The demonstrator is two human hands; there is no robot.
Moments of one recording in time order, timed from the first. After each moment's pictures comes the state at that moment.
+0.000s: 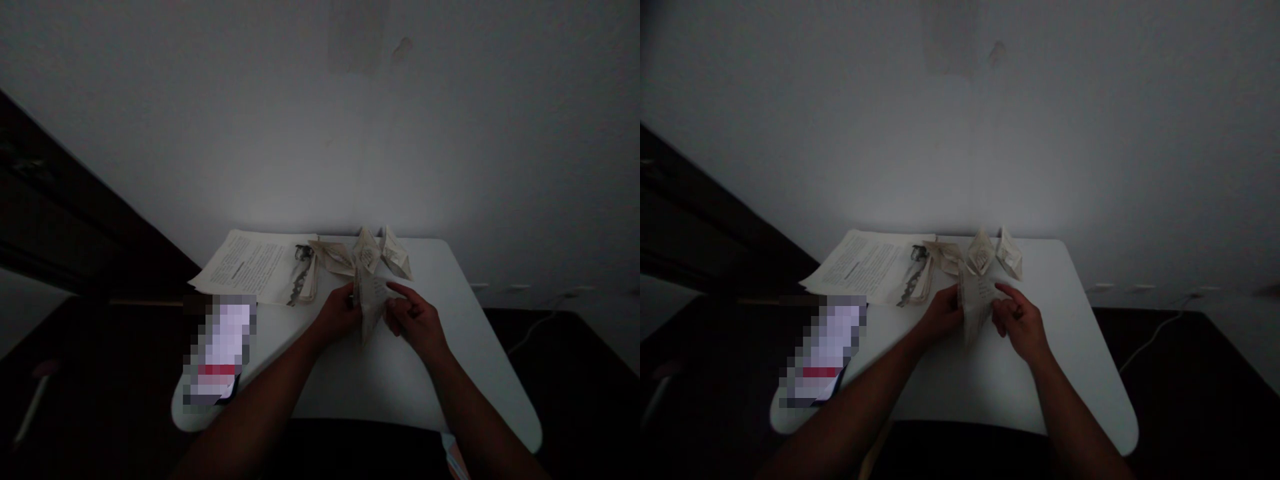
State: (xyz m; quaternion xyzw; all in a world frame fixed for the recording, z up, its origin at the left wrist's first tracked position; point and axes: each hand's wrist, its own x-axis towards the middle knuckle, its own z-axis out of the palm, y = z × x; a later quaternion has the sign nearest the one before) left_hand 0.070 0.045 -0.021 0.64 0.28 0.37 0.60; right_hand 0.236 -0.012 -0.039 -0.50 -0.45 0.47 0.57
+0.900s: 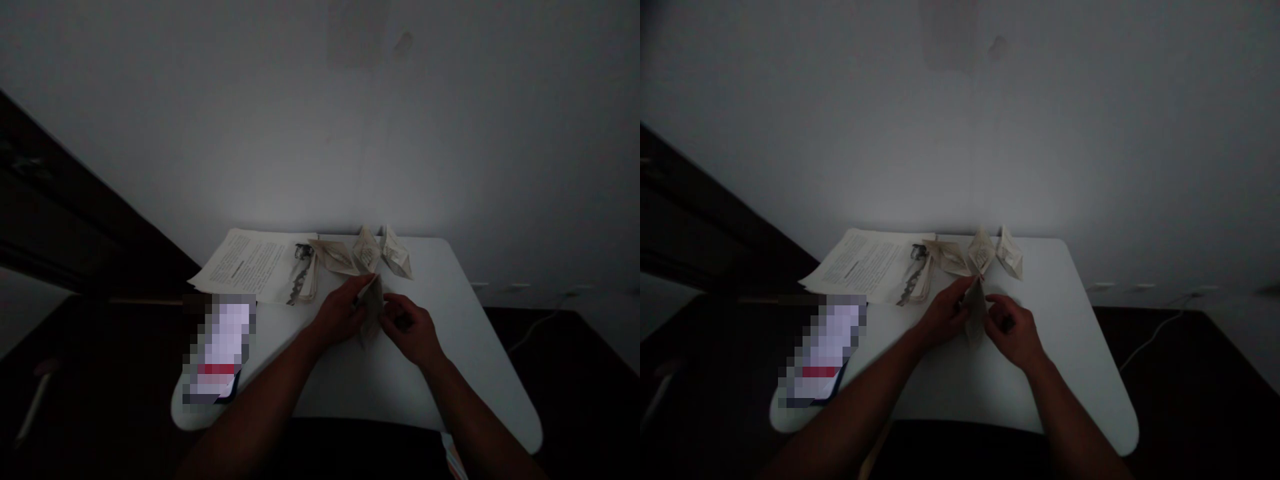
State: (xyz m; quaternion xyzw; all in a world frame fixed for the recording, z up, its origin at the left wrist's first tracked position) left_hand 0.063 0.048 -0.023 0.83 0.27 0.35 0.35; right_hand 0.233 -0.020 -0.036 -0.56 -0.63 0.27 0.46
